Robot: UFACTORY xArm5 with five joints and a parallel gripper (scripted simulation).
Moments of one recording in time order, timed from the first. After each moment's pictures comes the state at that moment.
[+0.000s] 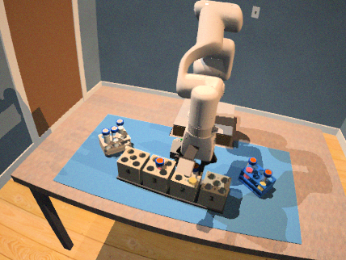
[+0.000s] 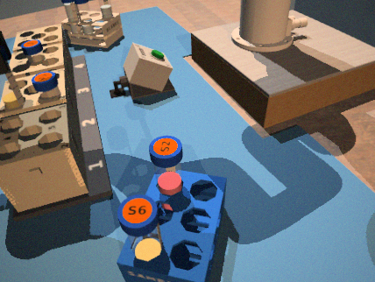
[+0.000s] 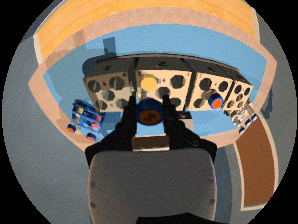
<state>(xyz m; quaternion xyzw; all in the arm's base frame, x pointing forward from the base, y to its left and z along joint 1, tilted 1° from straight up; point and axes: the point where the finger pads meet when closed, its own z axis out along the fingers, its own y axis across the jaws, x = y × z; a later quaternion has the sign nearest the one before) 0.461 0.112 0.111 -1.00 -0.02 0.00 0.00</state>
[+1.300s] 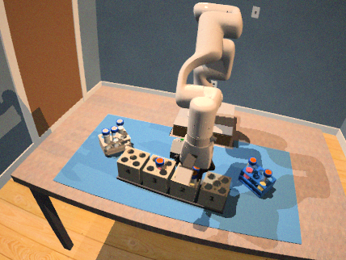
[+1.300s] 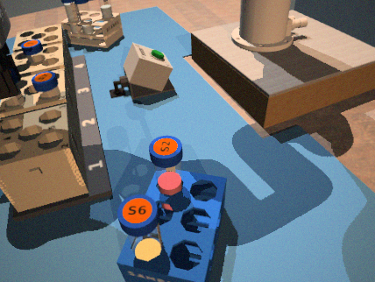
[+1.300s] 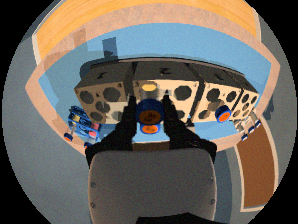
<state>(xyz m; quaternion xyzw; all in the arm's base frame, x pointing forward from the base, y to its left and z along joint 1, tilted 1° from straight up) 0.461 0.112 0.077 -1.00 -0.02 0.00 0.00</state>
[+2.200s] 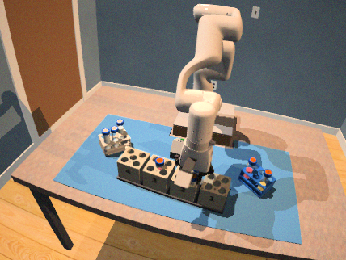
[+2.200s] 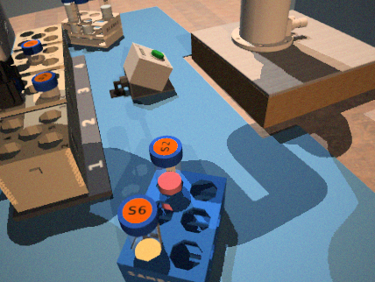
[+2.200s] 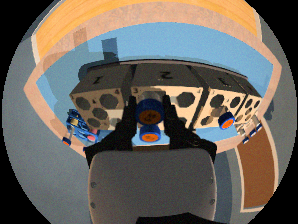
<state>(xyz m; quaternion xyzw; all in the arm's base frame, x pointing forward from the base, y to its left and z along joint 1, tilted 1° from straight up) 0.461 0.112 0.060 -1.00 -0.02 0.00 0.00</state>
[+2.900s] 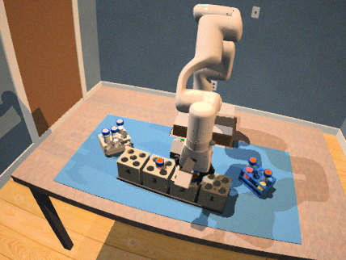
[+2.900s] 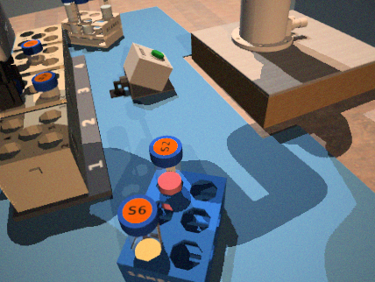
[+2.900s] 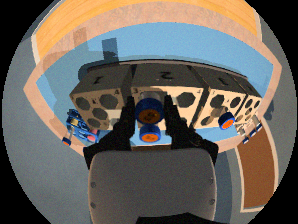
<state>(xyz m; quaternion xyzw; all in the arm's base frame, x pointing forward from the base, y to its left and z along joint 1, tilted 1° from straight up) 0.461 0.112 0.060 -1.00 -0.02 0.00 0.00</state>
